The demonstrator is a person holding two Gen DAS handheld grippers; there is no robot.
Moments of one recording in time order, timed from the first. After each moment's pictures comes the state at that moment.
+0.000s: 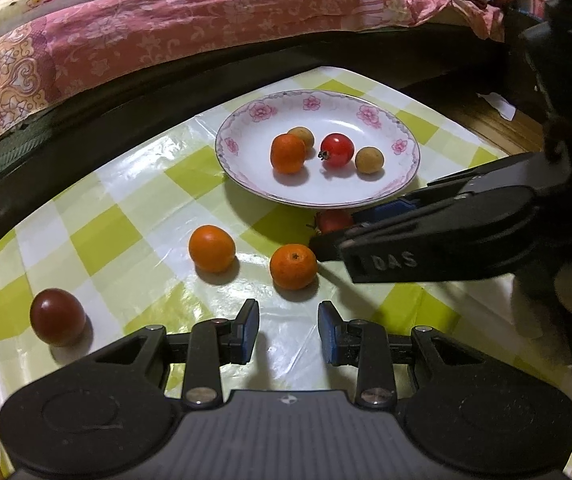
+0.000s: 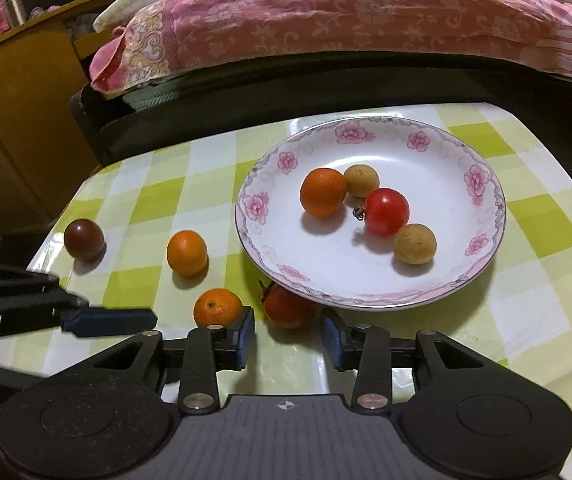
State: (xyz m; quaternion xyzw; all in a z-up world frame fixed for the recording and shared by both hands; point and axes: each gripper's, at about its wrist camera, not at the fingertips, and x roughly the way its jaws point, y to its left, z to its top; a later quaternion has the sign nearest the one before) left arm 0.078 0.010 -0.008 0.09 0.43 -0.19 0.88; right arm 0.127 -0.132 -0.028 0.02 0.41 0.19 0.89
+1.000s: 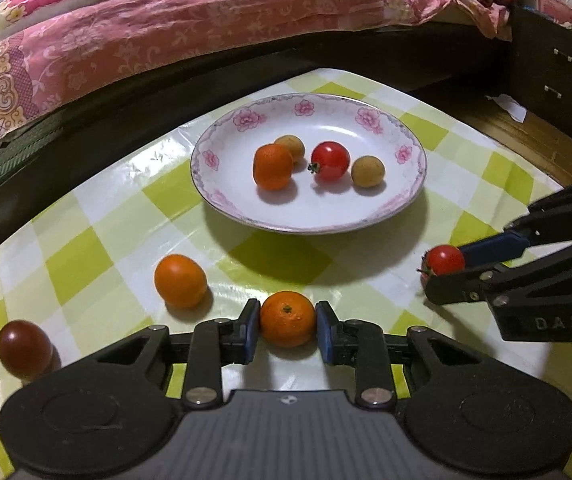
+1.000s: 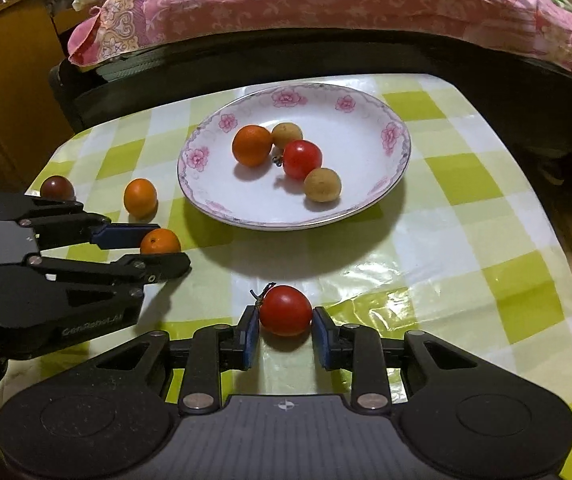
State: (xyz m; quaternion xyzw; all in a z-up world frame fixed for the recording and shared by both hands) left arm 0.094 -0.023 -0.027 0.11 0.41 -0.18 0.89; right arm 0.097 -0.182 -0.021 -0.03 0.44 0.16 0.88
